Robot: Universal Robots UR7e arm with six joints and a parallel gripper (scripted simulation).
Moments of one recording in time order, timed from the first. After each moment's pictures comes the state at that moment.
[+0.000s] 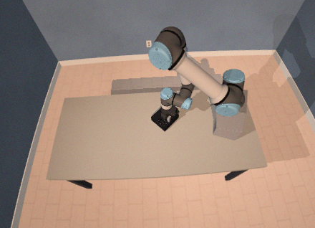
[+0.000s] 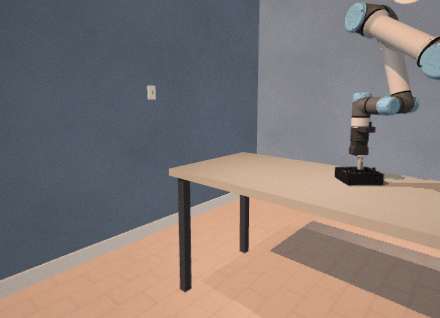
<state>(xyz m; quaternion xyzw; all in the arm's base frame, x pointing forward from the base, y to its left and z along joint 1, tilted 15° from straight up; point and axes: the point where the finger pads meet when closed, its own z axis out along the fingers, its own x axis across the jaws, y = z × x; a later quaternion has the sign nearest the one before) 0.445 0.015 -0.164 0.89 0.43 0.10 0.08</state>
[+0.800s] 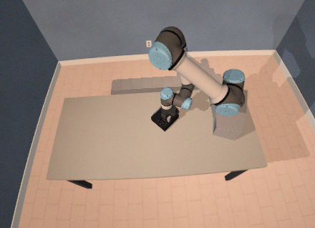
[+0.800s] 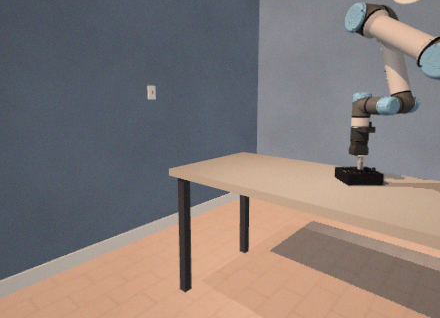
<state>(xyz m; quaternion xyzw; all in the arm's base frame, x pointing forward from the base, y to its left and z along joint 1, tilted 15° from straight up) 0.445 0.015 -0.164 0.89 0.43 0.10 0.08</state>
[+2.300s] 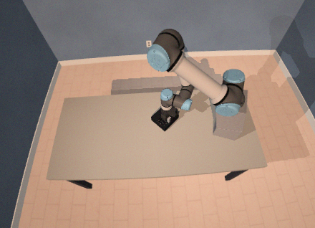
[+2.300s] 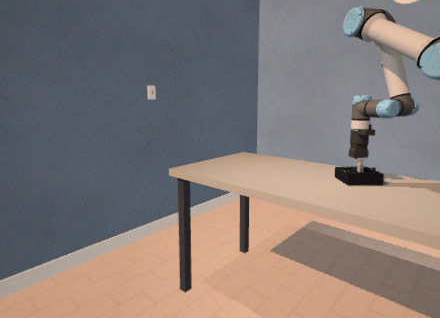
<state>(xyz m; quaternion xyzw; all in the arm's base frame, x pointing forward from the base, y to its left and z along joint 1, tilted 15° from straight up) 0.448 0.014 -0.175 0.89 0.43 0.10 0.08</state>
